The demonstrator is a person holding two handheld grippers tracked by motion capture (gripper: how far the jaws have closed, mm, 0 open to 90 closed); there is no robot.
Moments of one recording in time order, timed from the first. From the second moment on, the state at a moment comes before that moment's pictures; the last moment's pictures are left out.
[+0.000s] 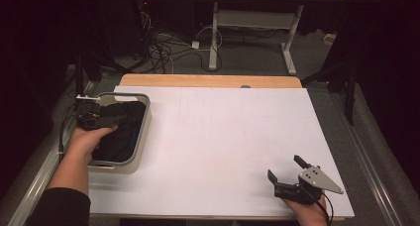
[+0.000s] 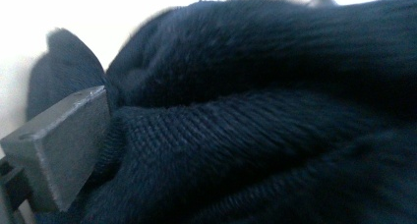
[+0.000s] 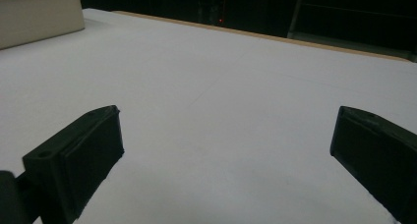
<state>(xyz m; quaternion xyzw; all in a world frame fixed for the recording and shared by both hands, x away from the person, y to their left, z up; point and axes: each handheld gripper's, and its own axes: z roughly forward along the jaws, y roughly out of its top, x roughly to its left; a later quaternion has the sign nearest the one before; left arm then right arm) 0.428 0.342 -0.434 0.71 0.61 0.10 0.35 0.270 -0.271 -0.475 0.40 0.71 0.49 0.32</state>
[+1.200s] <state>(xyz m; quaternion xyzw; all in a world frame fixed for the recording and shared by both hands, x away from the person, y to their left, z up) 0.462 0.303 -0.452 0.81 0.58 -0.04 0.07 0.270 -0.267 -0.477 0.40 0.71 0.49 0.32</state>
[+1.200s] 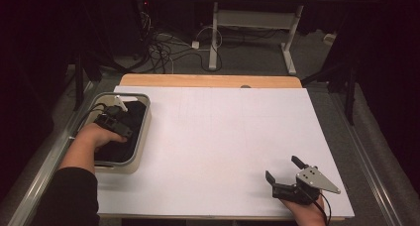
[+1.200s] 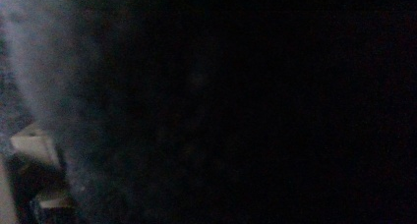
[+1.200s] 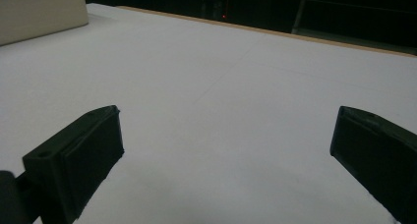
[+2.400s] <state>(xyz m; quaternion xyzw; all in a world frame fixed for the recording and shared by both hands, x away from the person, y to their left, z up) 0.434 0.314 -0.414 0.81 0.58 0.02 0.11 0.264 -0.276 -0.472 0.38 0.71 0.50 0.32</state>
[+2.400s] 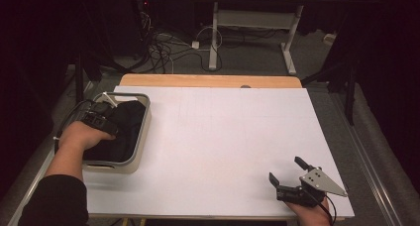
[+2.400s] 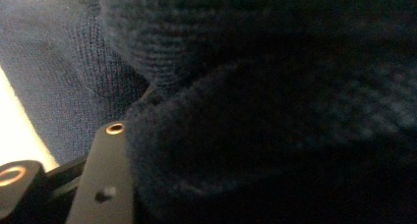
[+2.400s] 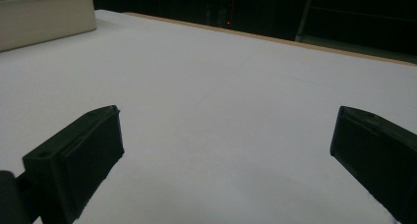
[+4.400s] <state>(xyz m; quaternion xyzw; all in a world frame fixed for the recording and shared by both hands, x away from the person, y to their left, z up) 0.435 0.305 -0.321 0.84 0.55 0.01 0.06 0.259 -0.280 -0.459 0.38 0.70 0.51 0.33</state>
